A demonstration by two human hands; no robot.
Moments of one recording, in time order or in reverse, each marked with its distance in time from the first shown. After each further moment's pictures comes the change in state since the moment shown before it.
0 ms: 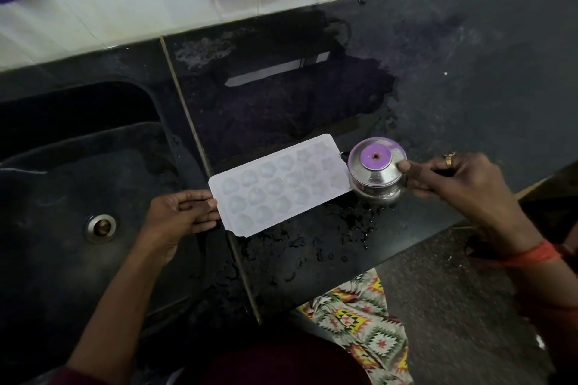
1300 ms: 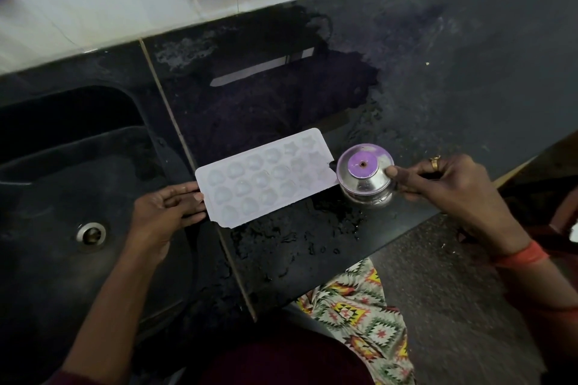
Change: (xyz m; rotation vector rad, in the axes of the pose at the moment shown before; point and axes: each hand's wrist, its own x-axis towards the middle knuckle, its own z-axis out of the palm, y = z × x) left_hand 0.007 -0.001 0.003 -0.021 0.039 0.098; right_hand -0.019 0.011 -0.006 -0.234 -0.012 -0.053
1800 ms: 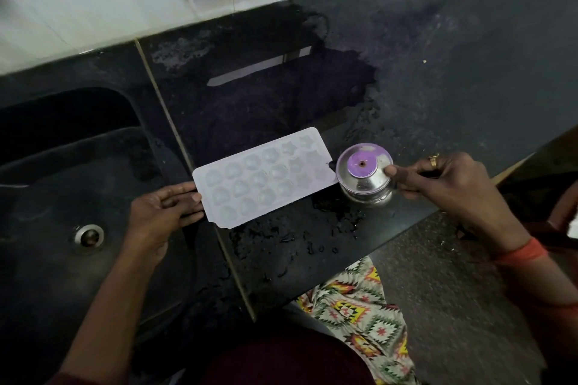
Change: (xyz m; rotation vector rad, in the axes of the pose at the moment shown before) left_hand 0.001 0.002 0.001 -0.011 0.007 -0.010; right_hand 0.001 -0.001 -0.001 -0.004 -0.005 0.014
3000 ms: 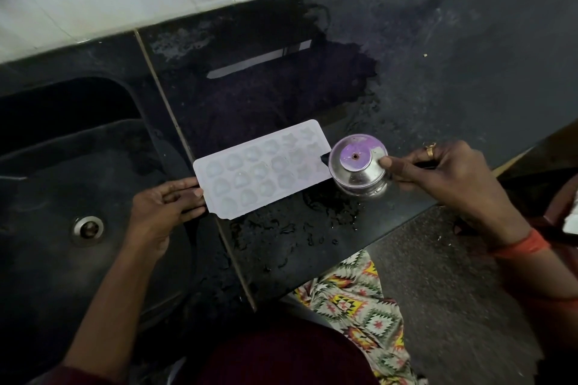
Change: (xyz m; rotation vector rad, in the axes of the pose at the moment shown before) left_hand -0.001 -0.010 -0.003 -0.013 -0.022 -0.005; right_hand -0.008 -0.017 0.002 -0.023 0.015 -0.051
